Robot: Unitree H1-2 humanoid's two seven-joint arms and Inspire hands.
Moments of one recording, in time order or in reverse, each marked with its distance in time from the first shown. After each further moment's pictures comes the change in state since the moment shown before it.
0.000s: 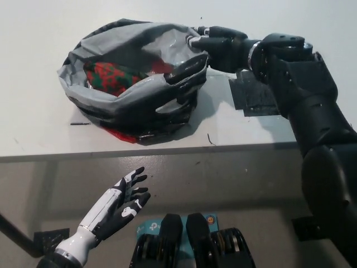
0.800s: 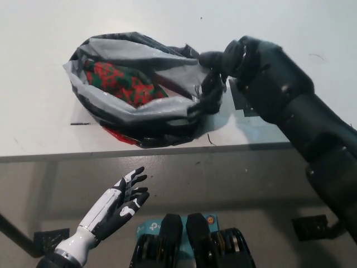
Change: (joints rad) left_arm 0.002 0.002 0.000 -0.004 0.000 -0.003 0.000; right_arm -0.007 -0.052 0.857 -0.148 -0.424 -0.047 0.097
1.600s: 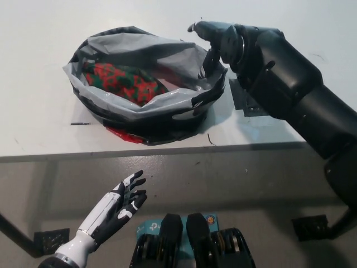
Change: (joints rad) left_arm 0.015 -0.003 0.001 0.000 0.000 0.000 0.005; right_arm 0.002 -0.065 0.192 -0.224 -0.063 0.057 -0.098
